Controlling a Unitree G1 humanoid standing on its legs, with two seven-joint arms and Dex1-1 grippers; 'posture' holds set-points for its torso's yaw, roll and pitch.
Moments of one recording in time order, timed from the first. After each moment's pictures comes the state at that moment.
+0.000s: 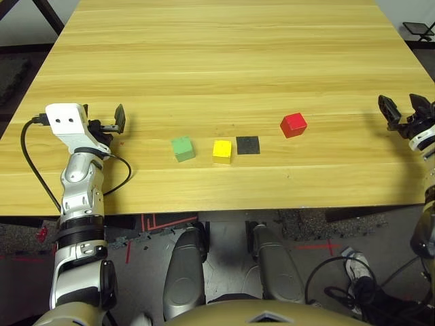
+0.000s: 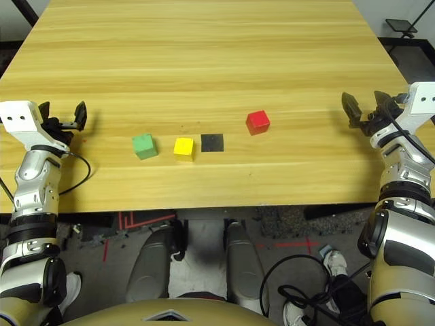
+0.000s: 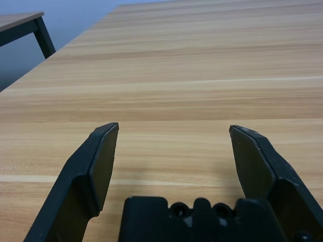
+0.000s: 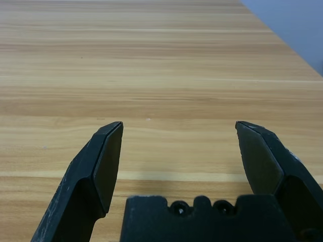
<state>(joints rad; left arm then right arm) -0.39 0.42 0.36 0.34 -0.21 -0.08 -0.23 -0.73 -0.75 -0.44 1.11 0.31 -0.25 0.72</state>
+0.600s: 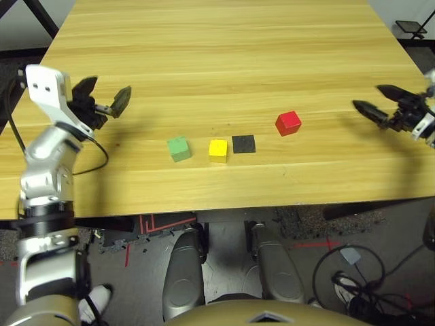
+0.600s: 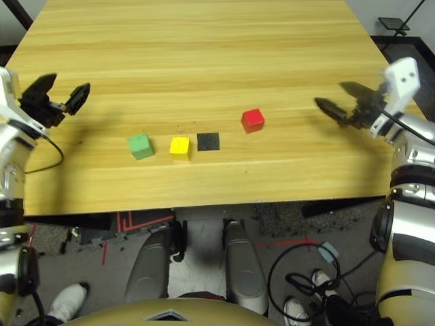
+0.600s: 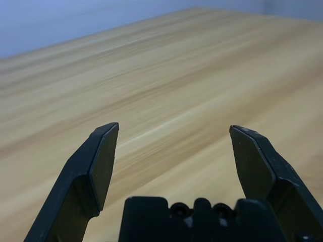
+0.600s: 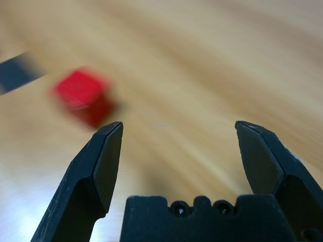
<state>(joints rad) -0.52 0.75 0.23 0.07 -0.48 0.31 -0.84 -0.93 -0.80 -0.08 1.04 0.15 -0.17 1.41</state>
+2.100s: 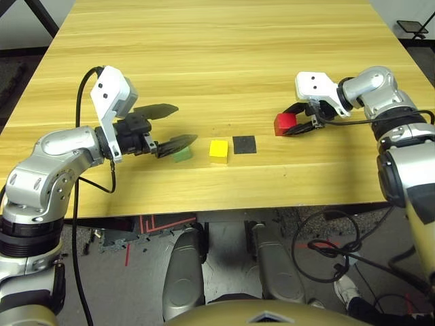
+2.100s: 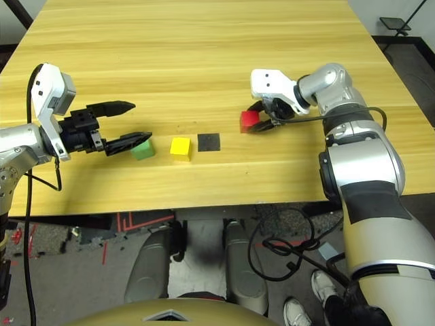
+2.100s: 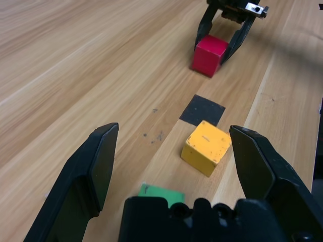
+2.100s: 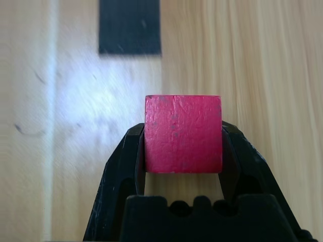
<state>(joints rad) -0.41 0.79 0.12 -0.36 -0.59 0.69 -0.87 -1.31 -0.51 0.20 1.30 -0.25 -0.37 1.53</state>
